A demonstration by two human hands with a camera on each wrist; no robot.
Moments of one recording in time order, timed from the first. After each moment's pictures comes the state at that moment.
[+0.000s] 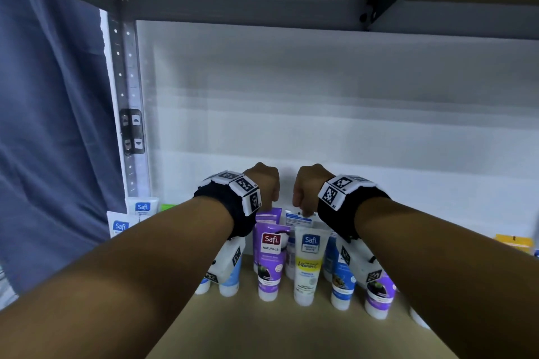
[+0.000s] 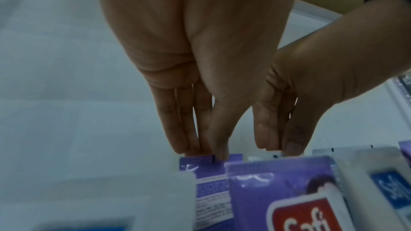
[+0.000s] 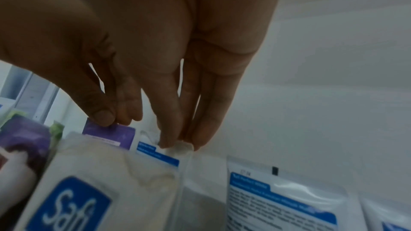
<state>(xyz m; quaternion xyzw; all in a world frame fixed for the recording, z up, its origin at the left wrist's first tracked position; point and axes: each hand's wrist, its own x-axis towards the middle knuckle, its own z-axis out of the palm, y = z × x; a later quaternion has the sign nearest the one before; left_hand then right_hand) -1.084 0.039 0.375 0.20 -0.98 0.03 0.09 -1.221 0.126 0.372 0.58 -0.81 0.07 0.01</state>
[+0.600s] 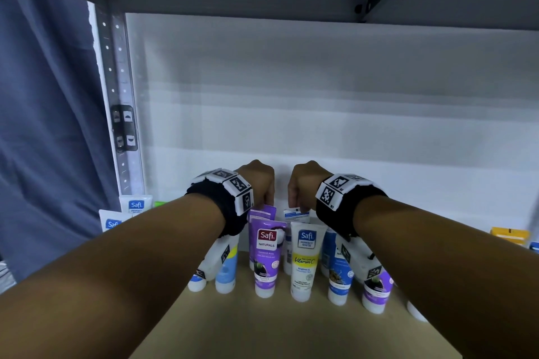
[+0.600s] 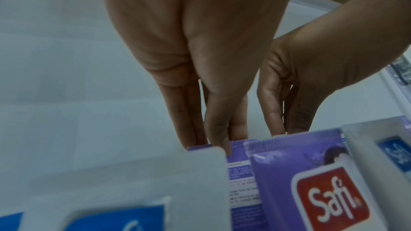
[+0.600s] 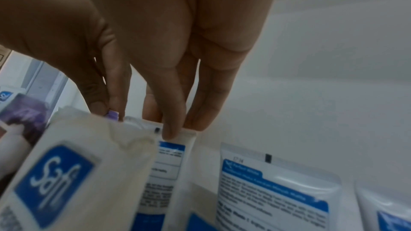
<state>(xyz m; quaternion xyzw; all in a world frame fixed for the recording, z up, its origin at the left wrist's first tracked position) -1.082 0.045 0.380 0.20 -0.98 0.00 0.04 -1.225 0.127 0.364 0.61 -0.79 0.05 0.05</state>
